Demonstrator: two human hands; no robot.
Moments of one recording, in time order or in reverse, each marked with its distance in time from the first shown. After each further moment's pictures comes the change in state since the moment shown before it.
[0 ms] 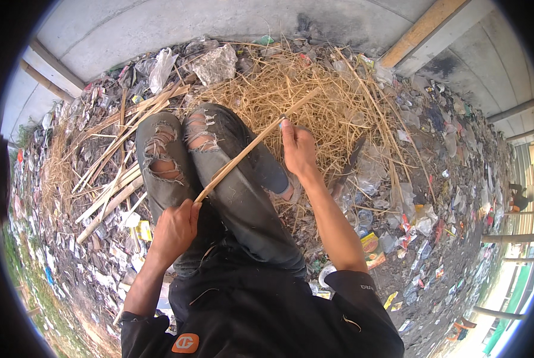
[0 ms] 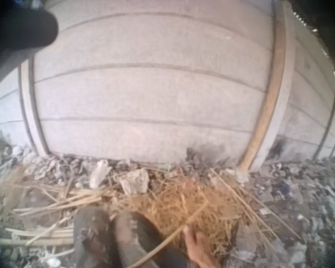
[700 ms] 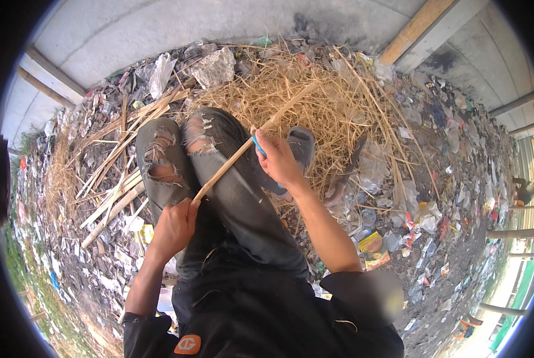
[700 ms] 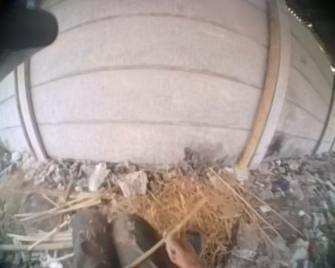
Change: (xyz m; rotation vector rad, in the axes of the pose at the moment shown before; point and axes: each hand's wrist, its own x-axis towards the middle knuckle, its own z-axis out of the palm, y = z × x) left_hand 0.010 -0.003 -0.006 -0.127 -0.037 -0.013; right_hand -0.025 -0.046 0.018 0.557 -0.412 0.231
